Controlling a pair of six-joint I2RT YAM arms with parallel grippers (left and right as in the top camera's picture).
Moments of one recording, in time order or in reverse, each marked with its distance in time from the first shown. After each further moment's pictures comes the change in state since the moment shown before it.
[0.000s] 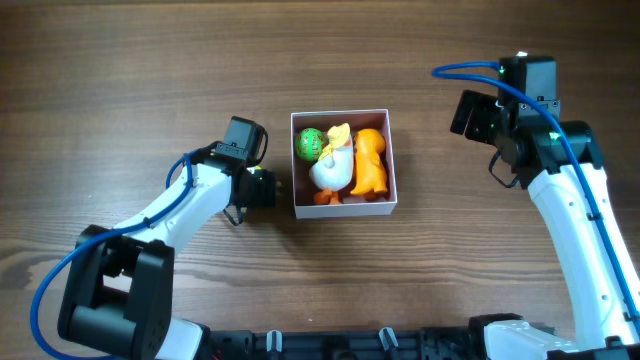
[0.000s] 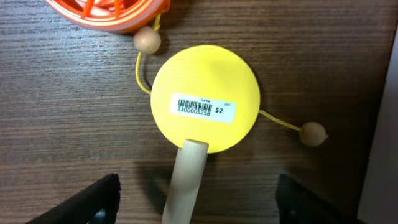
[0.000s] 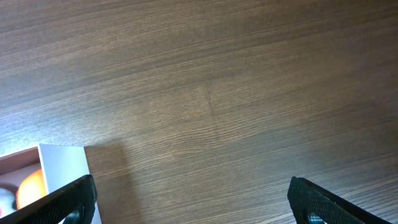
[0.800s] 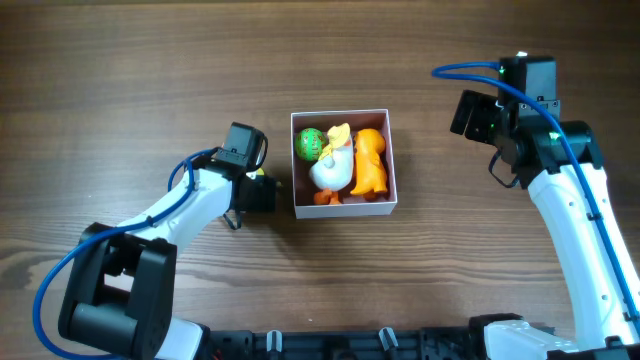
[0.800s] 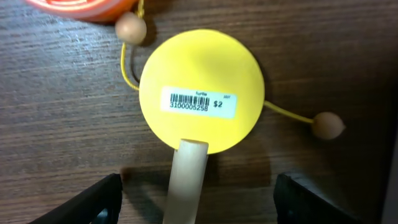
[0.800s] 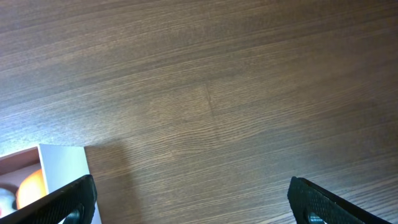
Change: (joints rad) left arm 0.000 0.004 -0.050 0.058 0.003 0.059; right arm 0.000 0.000 0.000 0.000 0.000 0.000
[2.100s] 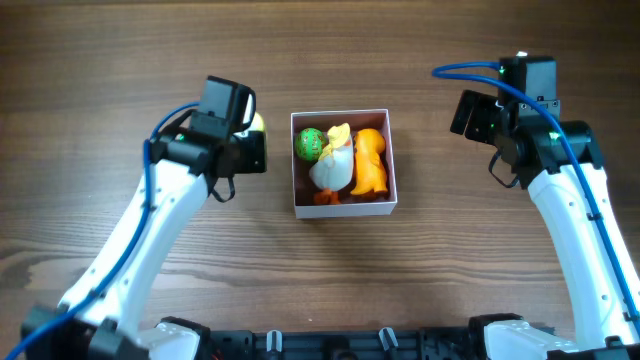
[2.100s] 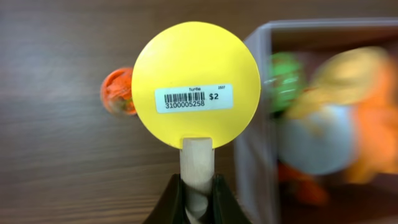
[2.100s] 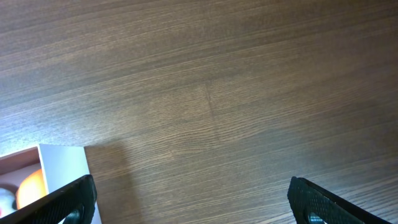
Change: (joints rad) left arm -0.005 -0.224 0.340 -0.288 0.087 -0.057; right arm 0.000 0.000 0.000 0.000 0.000 0.000
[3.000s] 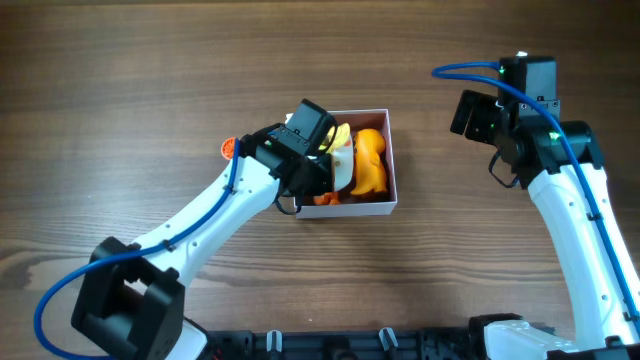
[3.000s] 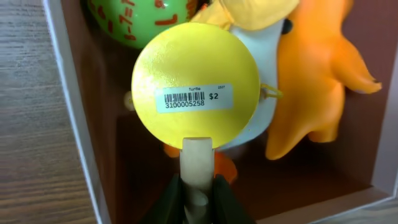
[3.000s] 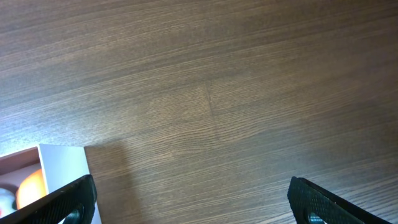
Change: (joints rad) left arm -0.291 0.219 0.004 0.074 0.068 -0.304; right arm 0.000 0.000 0.000 0.000 0.000 0.000
